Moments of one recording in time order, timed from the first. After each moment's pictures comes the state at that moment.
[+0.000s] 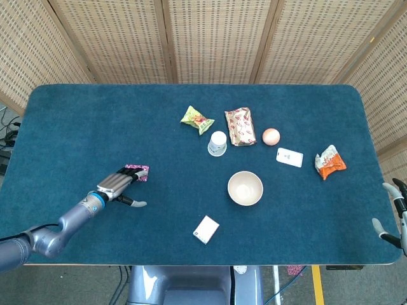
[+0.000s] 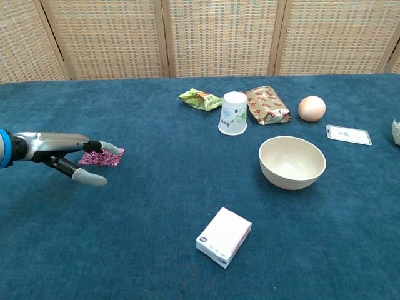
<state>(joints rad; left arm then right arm) -0.77 -1.42 -0.08 -1.29 1.24 0.50 -0.09 0.02 -1.01 0.10 -1.59 -1.48 1.55 0.07</state>
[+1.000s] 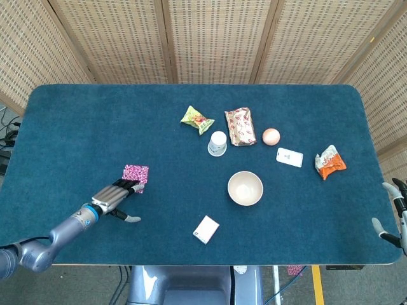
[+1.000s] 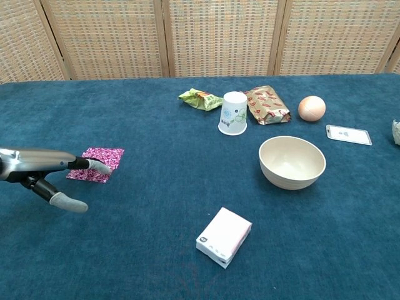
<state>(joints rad) -0.74 -1.34 0.02 -1.44 1.26 0.57 0.00 0.02 -1.02 0.10 -1.57 -1.47 1.55 0.08</state>
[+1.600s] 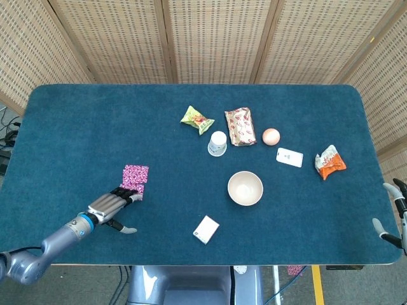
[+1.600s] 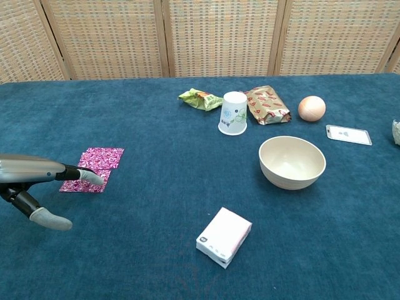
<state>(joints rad) -0.73 -1.25 0.07 -1.58 1.26 0.60 0.09 0.02 -1.02 0.10 -1.57 -1.48 1.55 0.10</state>
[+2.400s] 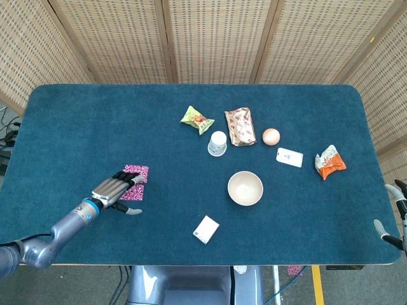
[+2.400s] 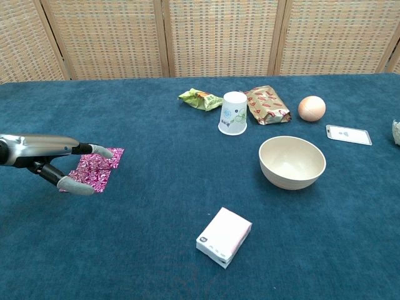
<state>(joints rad) -0.77 -1.35 -0.01 -1.43 1.19 0.60 0.04 0.01 -1.02 0.10 -1.57 -1.48 1.56 0.09</state>
